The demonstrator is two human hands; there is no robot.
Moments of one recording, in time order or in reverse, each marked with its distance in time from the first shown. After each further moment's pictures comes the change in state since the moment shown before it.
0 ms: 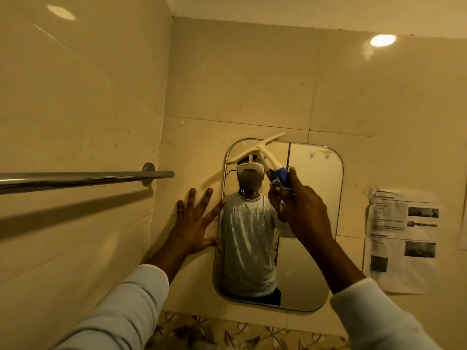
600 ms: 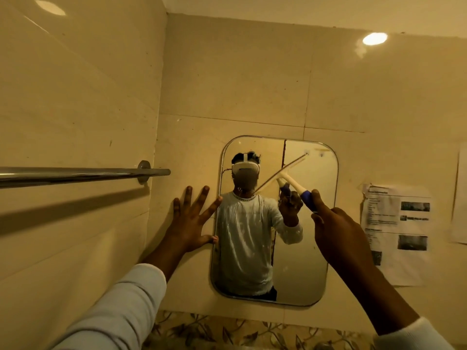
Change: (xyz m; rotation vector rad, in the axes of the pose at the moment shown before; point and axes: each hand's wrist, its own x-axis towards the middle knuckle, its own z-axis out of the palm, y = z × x) left_hand 0.000 0.000 0.000 0.003 -0.012 0.000; right_hand -0.054 0.041 -0.045 -0.392 -0.086 0.083
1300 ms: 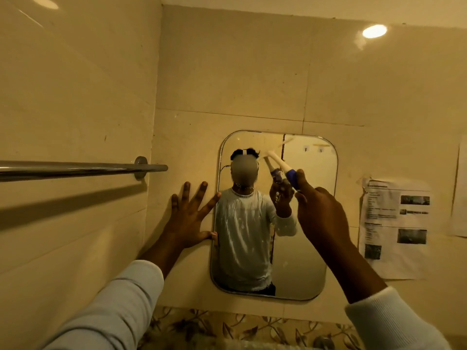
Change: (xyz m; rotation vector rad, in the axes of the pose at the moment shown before) left_hand 0.002 -0.002 0.003 0.010 0.023 0.009; right_hand 0.021 -0.038 -0.009 0.129 0.030 -0.016
